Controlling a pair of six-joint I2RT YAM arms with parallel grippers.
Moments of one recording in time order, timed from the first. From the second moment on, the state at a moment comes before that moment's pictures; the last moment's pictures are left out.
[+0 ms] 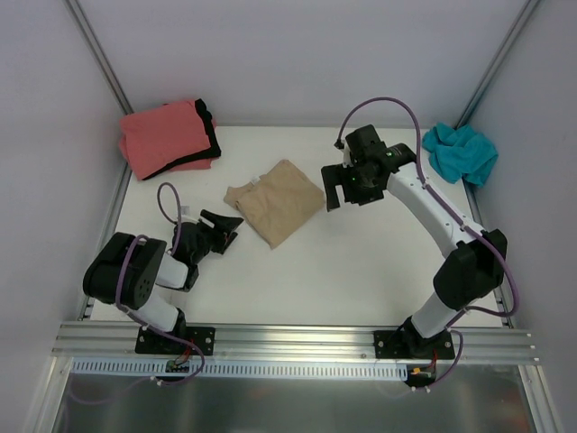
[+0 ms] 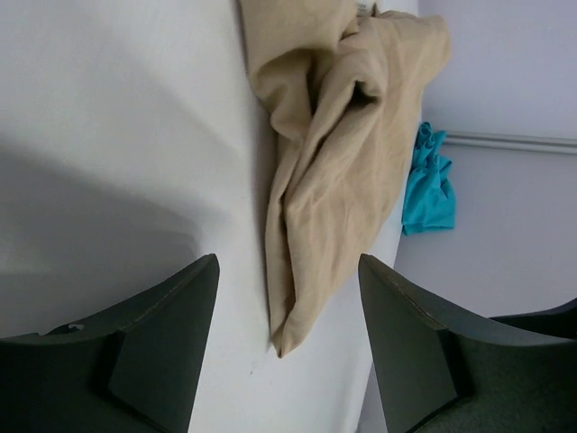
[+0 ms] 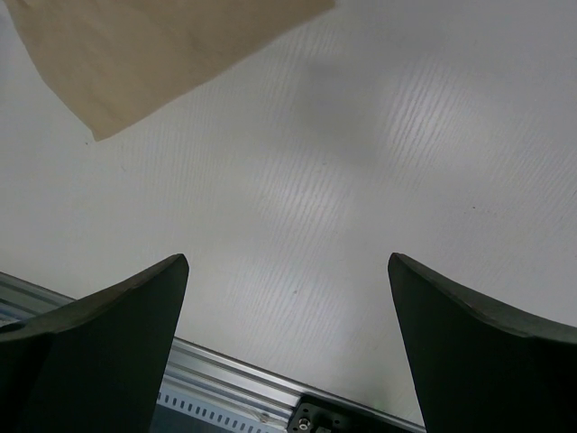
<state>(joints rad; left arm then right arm) -0.20 1.53 0.17 0.99 0.18 -1.26 0.49 1.63 1.57 -1.03 -0.06 0.19</state>
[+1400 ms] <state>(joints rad) -0.06 1.99 0.51 1.20 0.42 -1.27 0.50 1.75 1.66 -1.13 -0.09 0.19</state>
